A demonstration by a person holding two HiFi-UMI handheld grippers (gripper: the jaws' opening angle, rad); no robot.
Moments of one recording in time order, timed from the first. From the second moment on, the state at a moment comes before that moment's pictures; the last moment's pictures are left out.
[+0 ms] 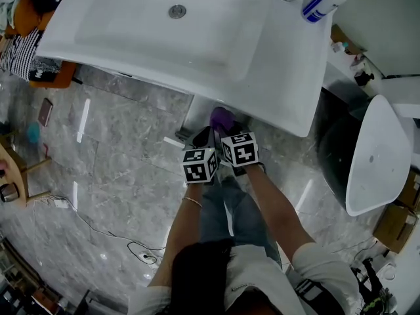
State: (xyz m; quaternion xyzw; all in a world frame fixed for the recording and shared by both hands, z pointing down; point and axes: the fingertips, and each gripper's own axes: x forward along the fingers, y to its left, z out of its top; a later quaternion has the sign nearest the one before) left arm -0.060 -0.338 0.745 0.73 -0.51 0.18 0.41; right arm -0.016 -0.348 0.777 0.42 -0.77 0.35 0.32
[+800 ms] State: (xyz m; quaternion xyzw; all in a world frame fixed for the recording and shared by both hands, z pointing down) left arm -0.070 -0.337 0.755 0.72 -0.52 0.18 0.42; right arm -0.015 -0.344 0.794 0.40 -0.77 0.39 0.32
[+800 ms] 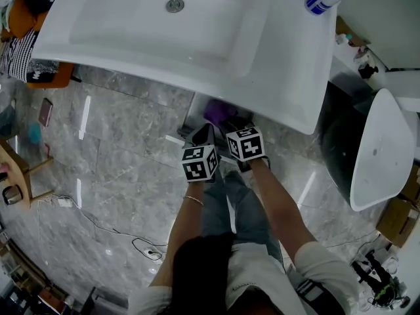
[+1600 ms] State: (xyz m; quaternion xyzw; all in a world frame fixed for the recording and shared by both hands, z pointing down) left arm -0.072 -0.332 0.688 0.73 -0.54 0.16 0.39; right arm -0.007 -0.333 0.699 0.40 -0.80 0.37 0.25
